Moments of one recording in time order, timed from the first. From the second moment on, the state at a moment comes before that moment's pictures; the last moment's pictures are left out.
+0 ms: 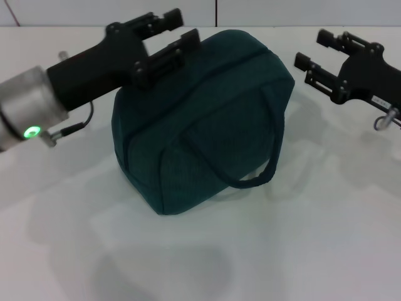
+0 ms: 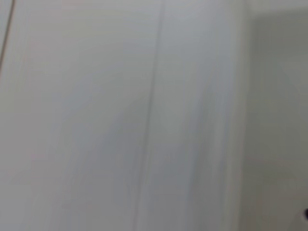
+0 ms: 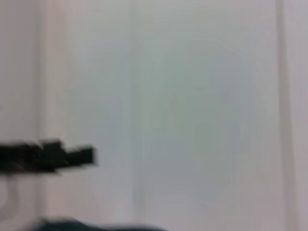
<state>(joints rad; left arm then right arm) -0.43 -2.09 1.05 0.63 1.22 1.54 -1.15 0.41 1.98 -1.53 -0.59 -0.73 -1.15 0.78</state>
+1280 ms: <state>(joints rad) -0.36 -2.08 1.07 0.35 1.26 1.78 -0.69 0.47 1.97 -1.34 -0.60 -1.14 -1.62 0.93</state>
